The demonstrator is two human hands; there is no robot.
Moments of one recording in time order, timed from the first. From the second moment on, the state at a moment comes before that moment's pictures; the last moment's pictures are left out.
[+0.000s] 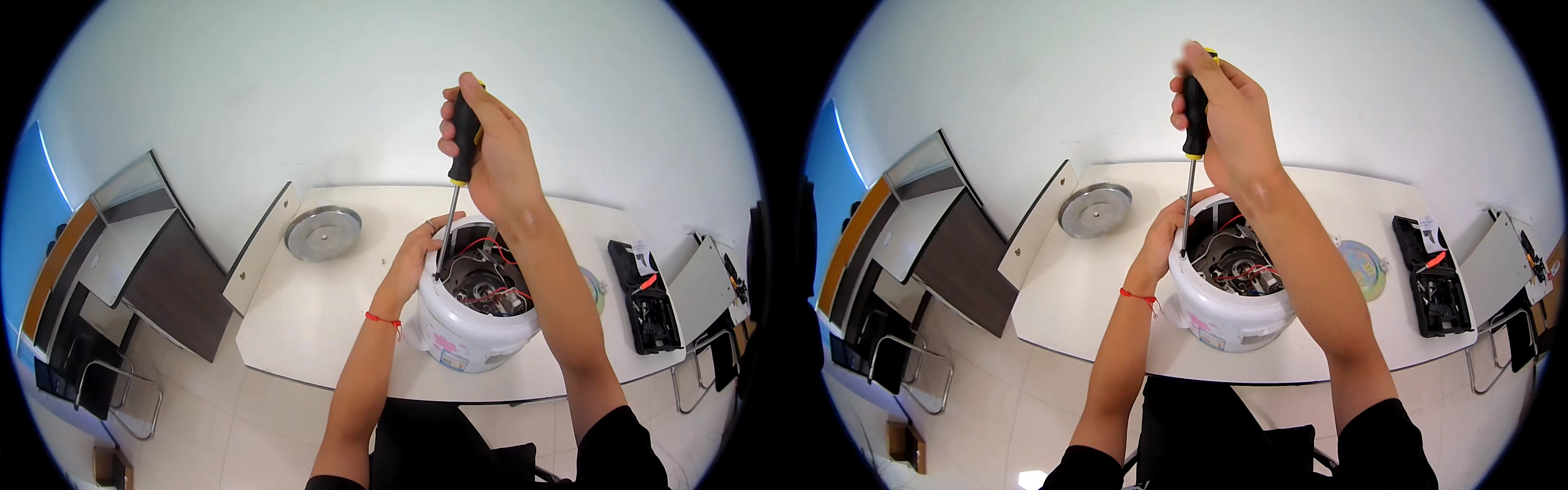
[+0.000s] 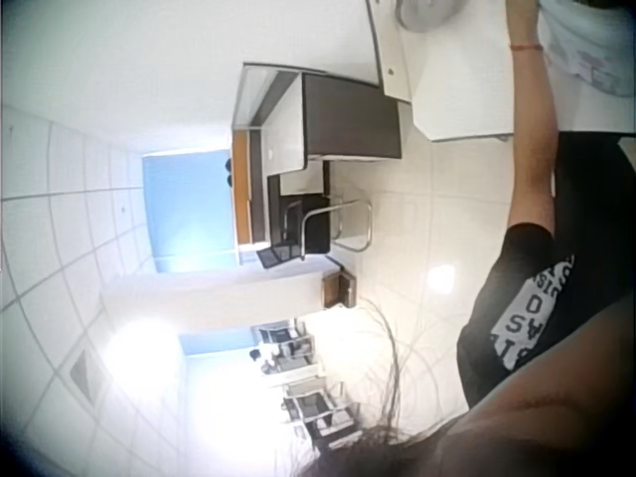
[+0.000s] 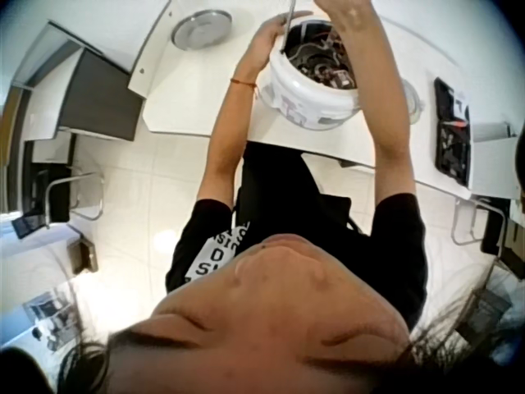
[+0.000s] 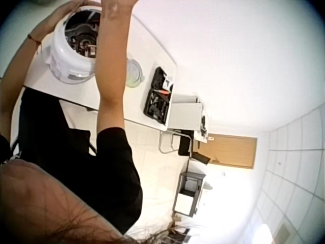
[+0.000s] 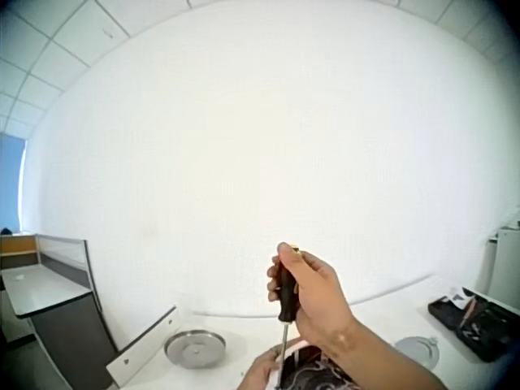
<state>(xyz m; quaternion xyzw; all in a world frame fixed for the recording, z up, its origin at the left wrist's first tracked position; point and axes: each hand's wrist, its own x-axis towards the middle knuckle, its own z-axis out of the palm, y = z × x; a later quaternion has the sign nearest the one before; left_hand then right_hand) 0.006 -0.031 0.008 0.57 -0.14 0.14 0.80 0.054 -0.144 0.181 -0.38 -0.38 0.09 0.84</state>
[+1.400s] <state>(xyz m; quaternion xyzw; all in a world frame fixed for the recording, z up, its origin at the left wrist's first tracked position) 0.015 -0.022 -0.010 0.57 -0.11 0.15 0.80 0.064 -0.142 0.168 -0.19 -0.57 0.25 0.76</state>
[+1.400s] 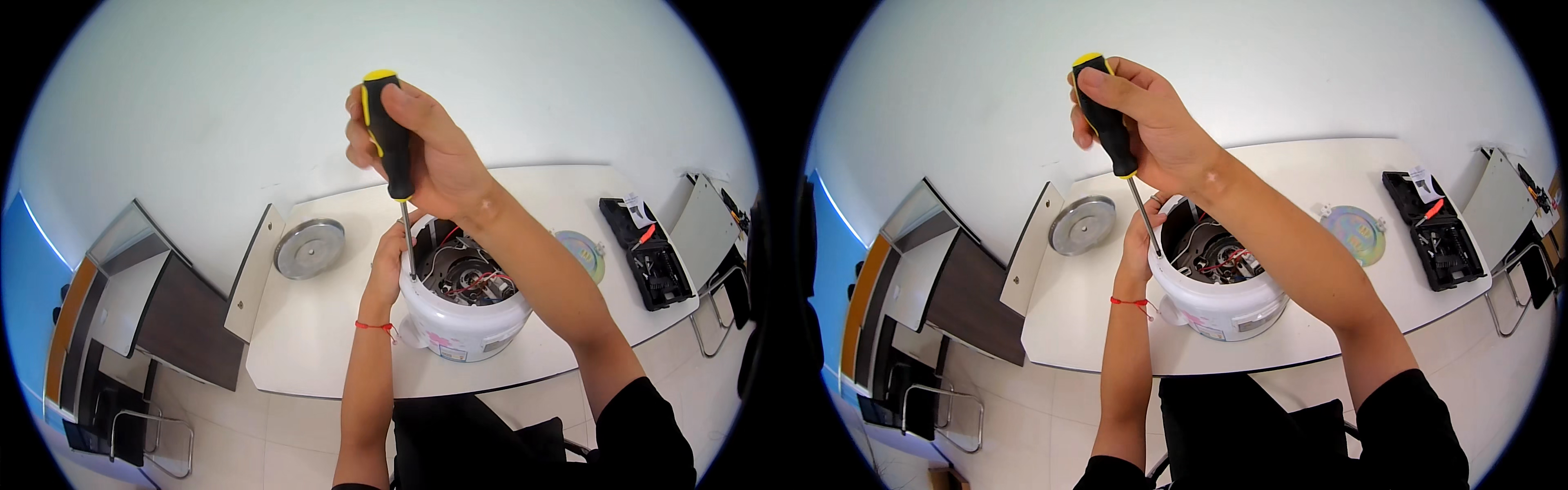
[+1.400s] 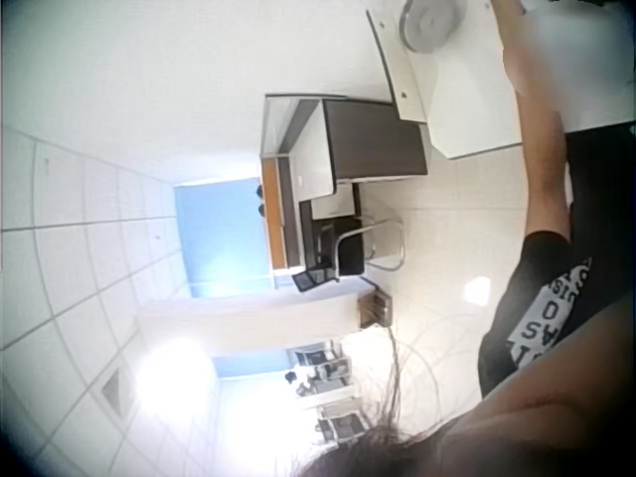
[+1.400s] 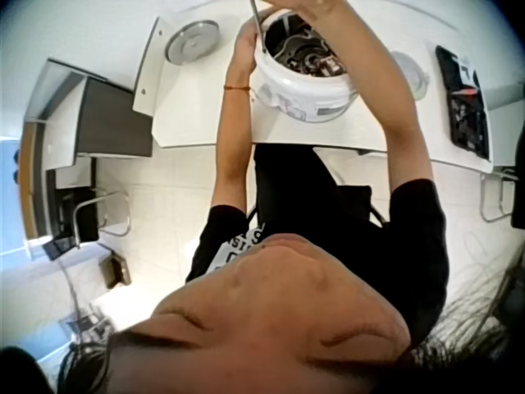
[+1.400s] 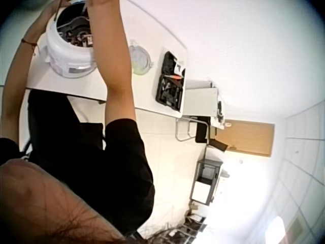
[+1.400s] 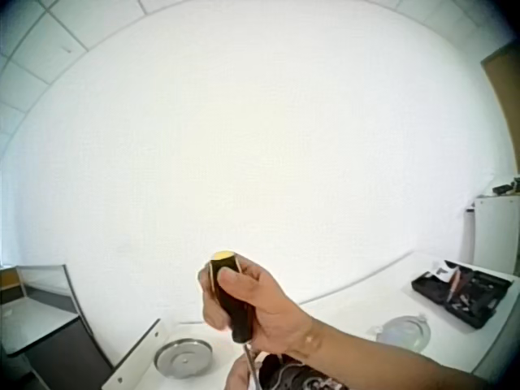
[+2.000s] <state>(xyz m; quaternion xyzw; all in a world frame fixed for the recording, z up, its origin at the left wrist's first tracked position) 0.012 -0.022 -0.008 0.55 -0.13 0.13 0.81 0.047 -0.147 0.176 -0.27 -0.52 0.21 0.78</state>
